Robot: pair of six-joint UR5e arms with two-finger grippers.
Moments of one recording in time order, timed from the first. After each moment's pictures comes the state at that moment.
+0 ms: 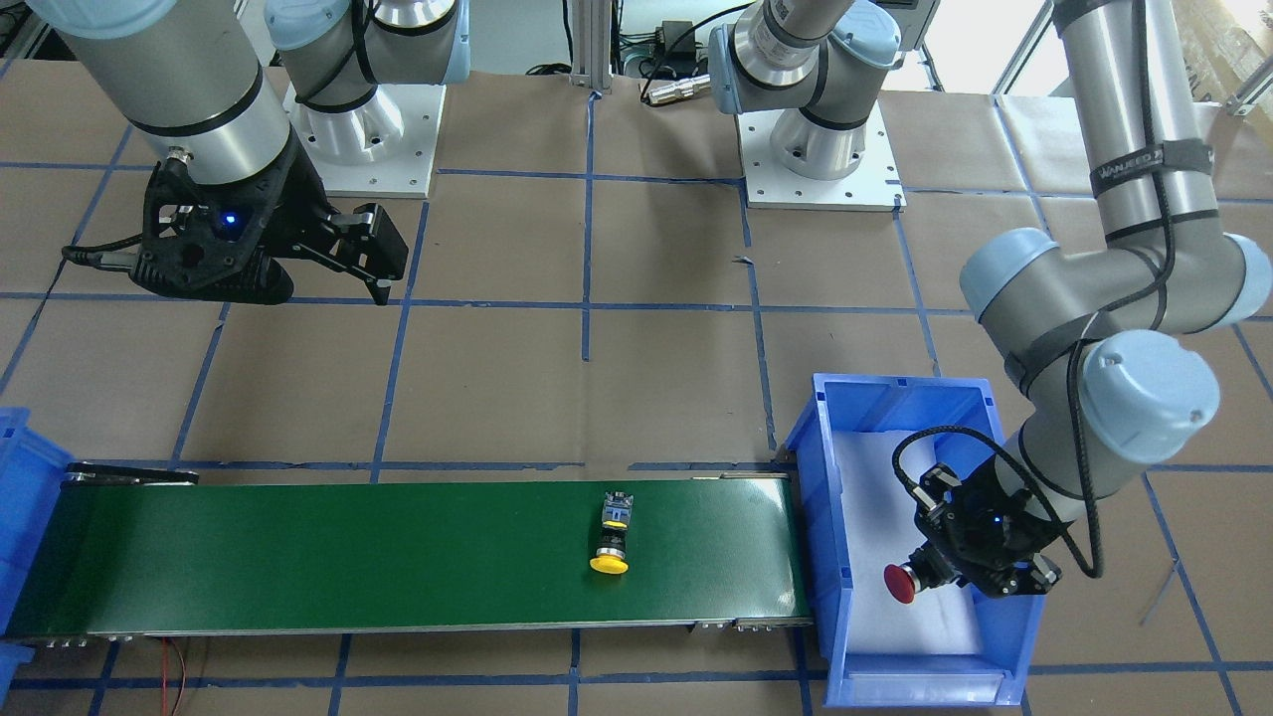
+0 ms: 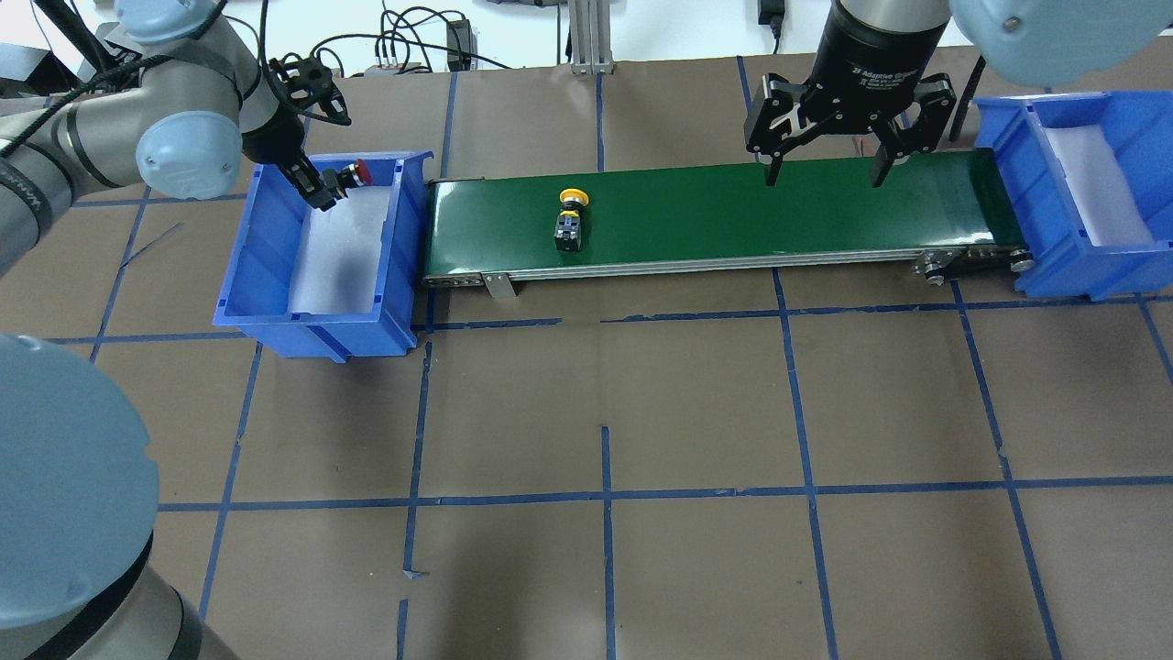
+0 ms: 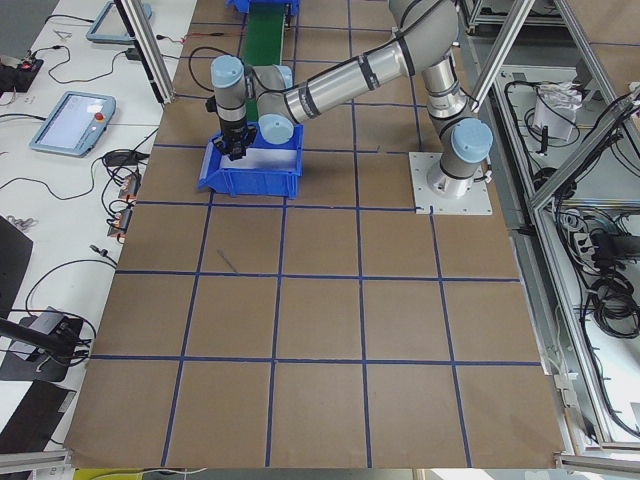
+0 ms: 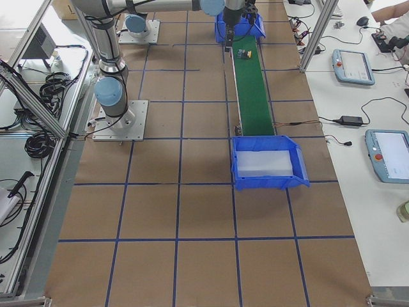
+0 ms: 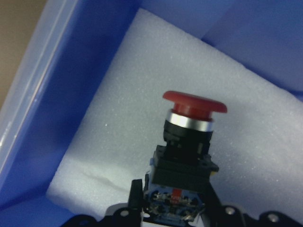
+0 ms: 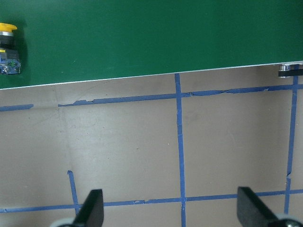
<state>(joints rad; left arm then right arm) -1.39 -2.04 -1.50 -1.04 1.56 1.09 1.63 -1.43 1.41 -1.50 -1.55 0.12</state>
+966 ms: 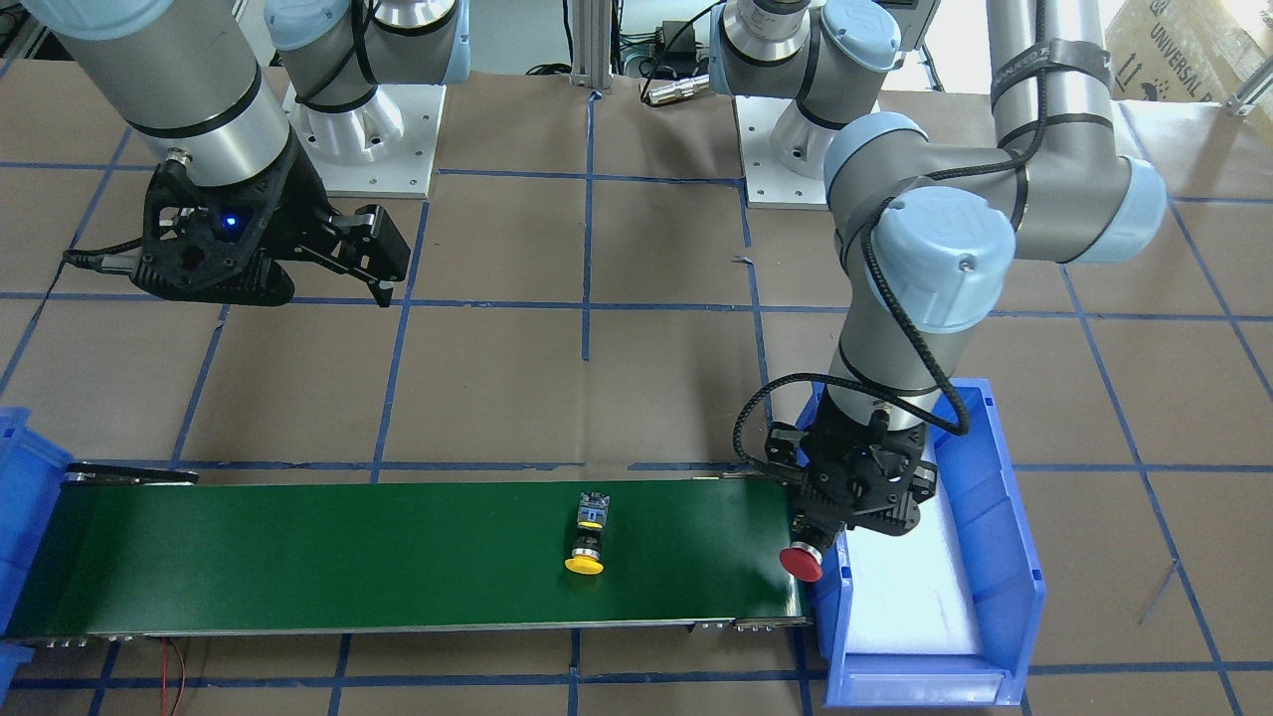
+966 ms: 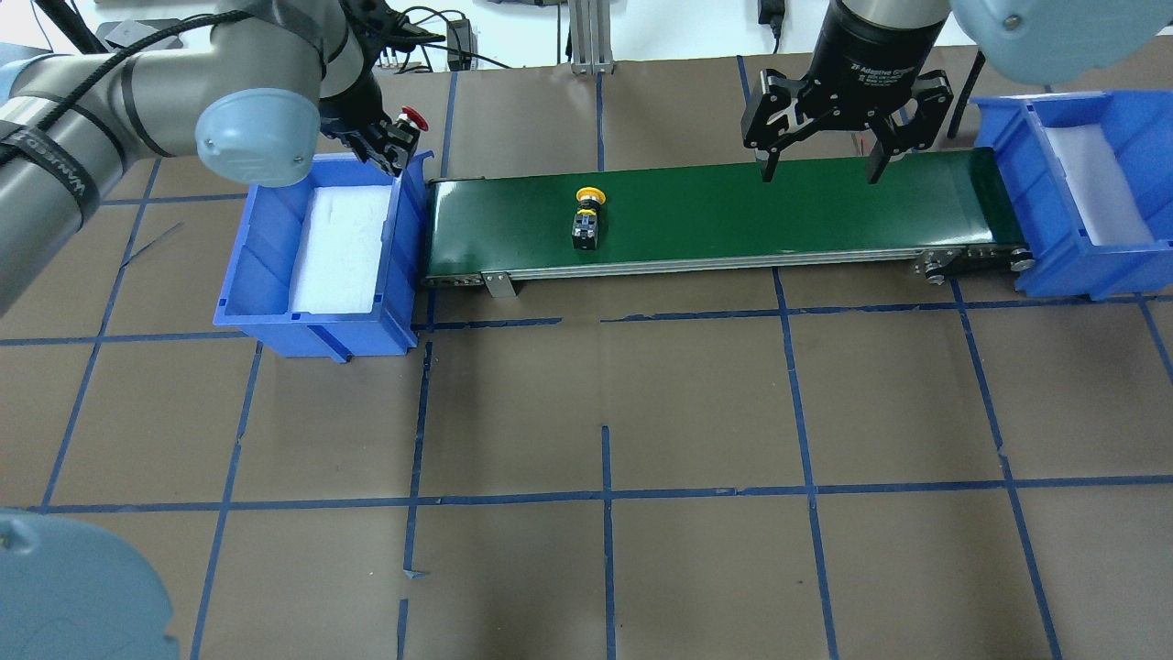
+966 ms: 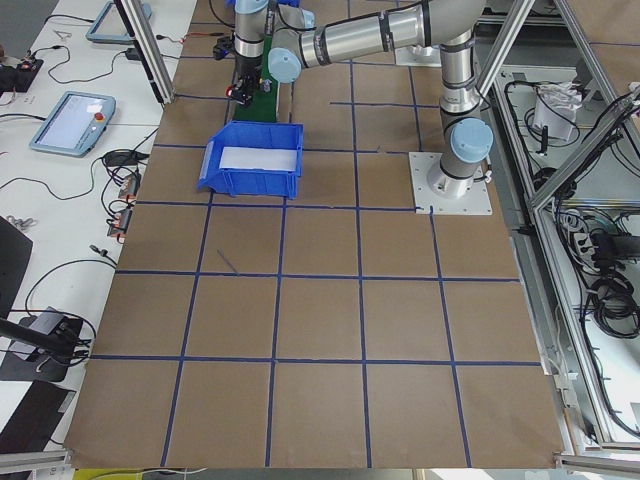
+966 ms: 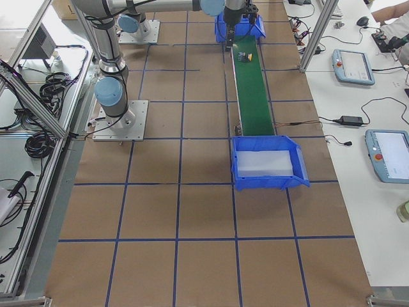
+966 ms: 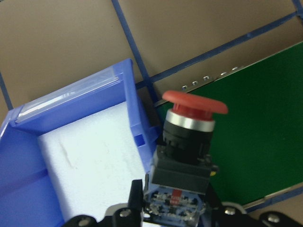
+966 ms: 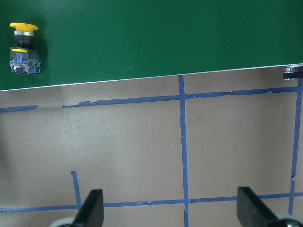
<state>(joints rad) -1.65 -1.96 -1.50 -1.07 1.65 0.26 1.63 -1.43 1.42 -1.51 -1.54 0.11</state>
